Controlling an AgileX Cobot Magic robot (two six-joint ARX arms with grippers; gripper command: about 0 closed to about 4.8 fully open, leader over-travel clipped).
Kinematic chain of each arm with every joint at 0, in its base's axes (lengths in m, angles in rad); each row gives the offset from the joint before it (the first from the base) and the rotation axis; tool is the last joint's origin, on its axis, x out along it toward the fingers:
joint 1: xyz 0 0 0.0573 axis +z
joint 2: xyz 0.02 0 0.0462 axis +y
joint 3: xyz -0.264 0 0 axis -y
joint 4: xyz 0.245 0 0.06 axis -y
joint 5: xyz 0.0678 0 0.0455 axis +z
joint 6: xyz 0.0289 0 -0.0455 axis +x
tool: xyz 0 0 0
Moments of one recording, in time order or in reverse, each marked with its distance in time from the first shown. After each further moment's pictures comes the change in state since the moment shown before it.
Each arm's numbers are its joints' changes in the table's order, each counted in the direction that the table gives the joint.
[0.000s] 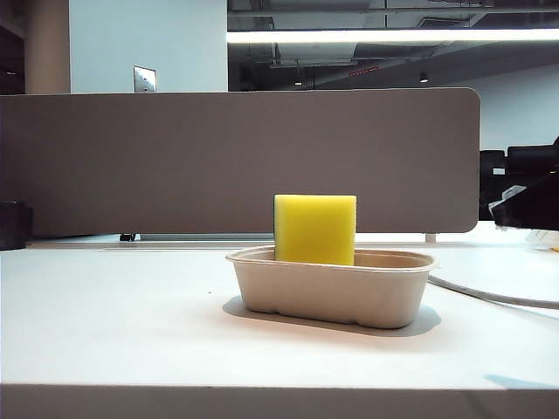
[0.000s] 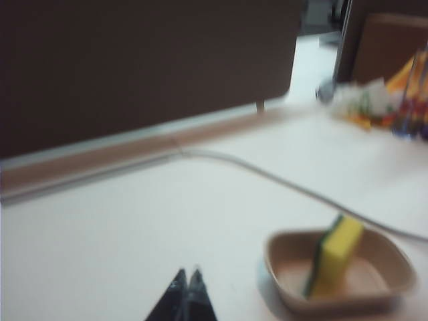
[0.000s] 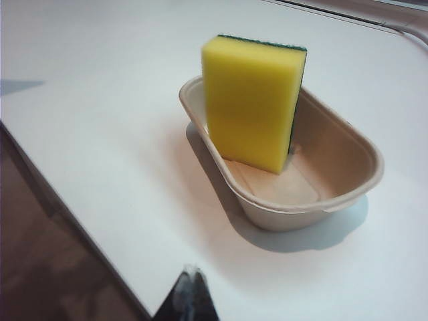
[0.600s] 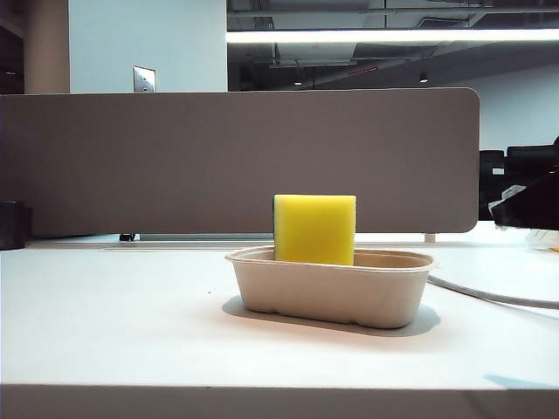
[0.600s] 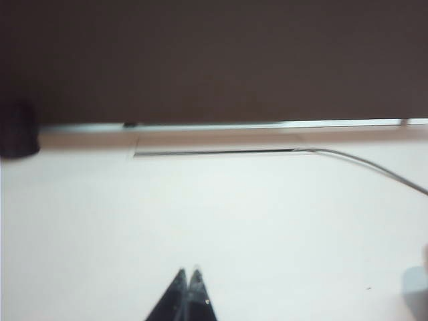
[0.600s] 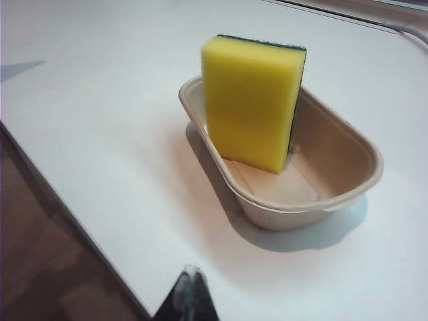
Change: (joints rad) left arm 0.193 -0.209 -0.439 0.309 0.180 -0.080; right arm 0.000 0.000 0.000 0.000 0.000 0.000
